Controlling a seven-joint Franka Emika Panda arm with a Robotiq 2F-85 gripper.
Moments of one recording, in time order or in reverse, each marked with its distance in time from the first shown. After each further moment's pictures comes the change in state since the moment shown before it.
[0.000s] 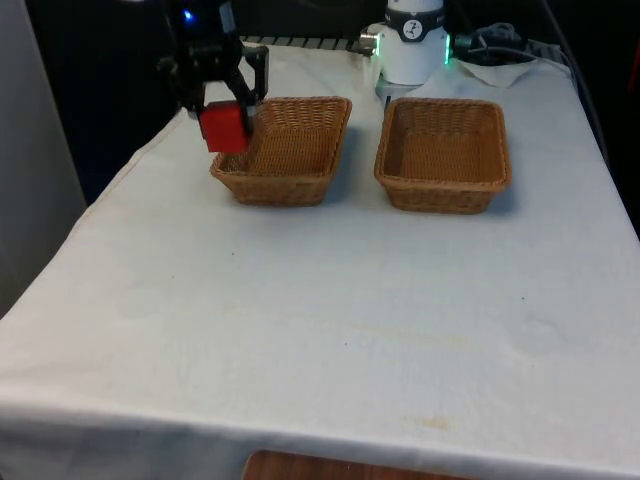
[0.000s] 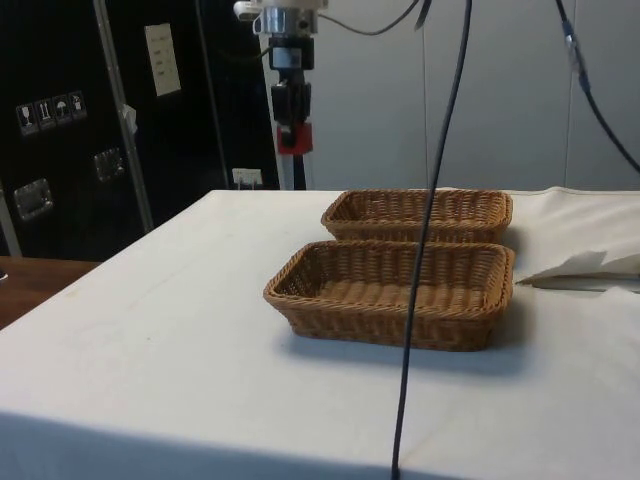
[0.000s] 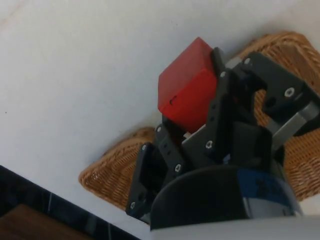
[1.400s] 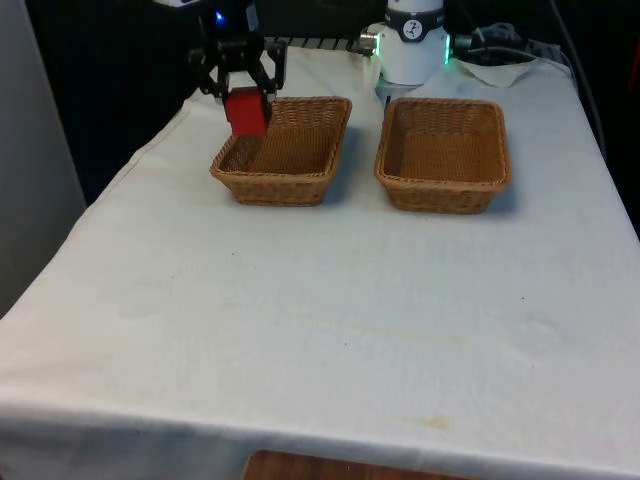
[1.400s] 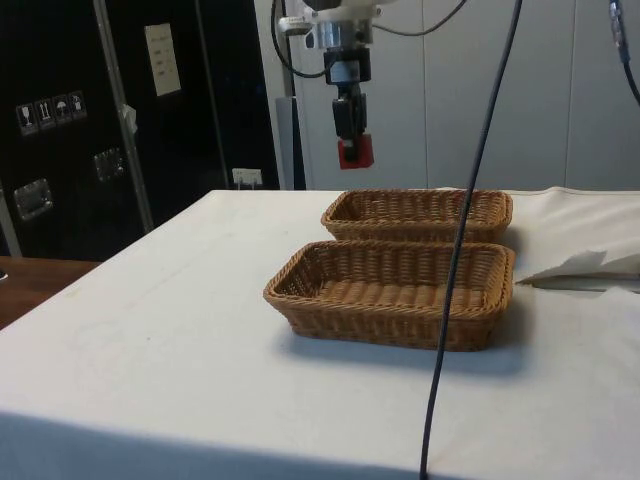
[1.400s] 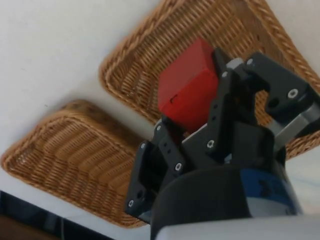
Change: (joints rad) arm 0.032 -0.224 0.001 -0.345 -0.218 0.148 0.032
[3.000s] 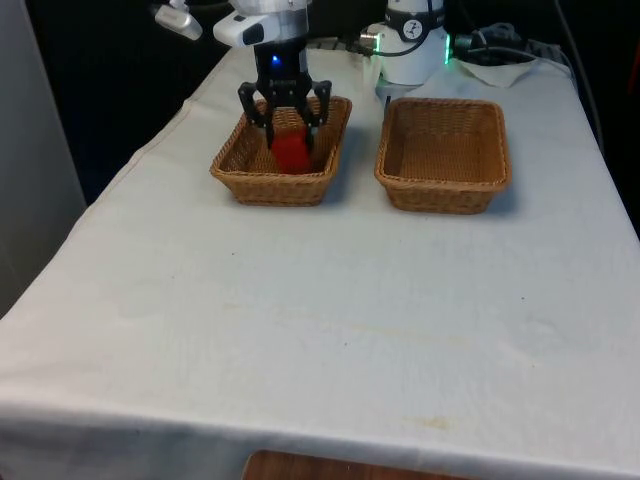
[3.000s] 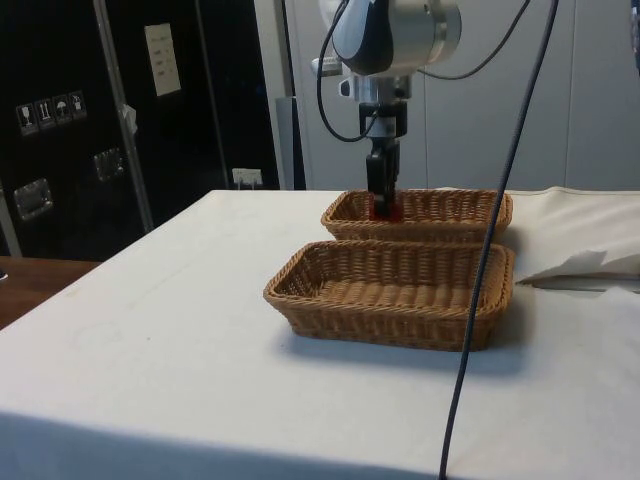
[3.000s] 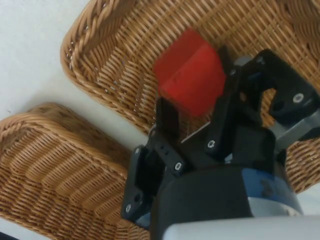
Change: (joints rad) arm 0.014 -0.067 0.104 -0.333 0.054 0.372 0.022
